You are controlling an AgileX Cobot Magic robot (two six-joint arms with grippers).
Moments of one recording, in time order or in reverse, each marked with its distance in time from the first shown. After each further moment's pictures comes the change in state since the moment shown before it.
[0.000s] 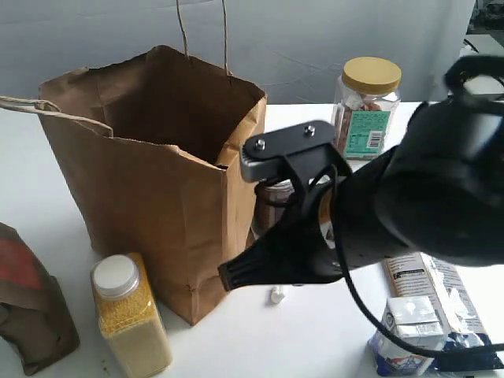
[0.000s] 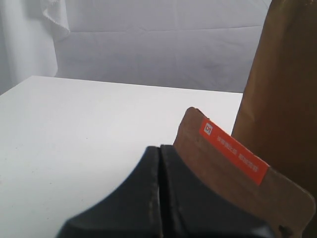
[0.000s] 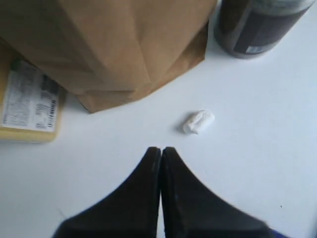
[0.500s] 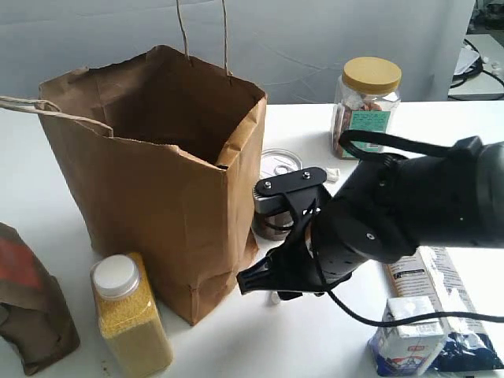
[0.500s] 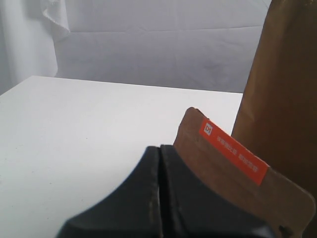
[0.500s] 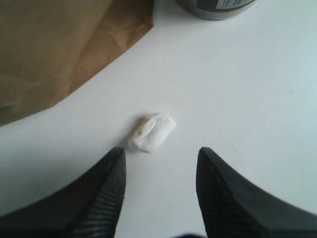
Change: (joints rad) left arm 0.000 0.000 0.000 0.000 0.000 0.000; right arm -0.129 0.271 0.026 0.028 -0.160 -0.038
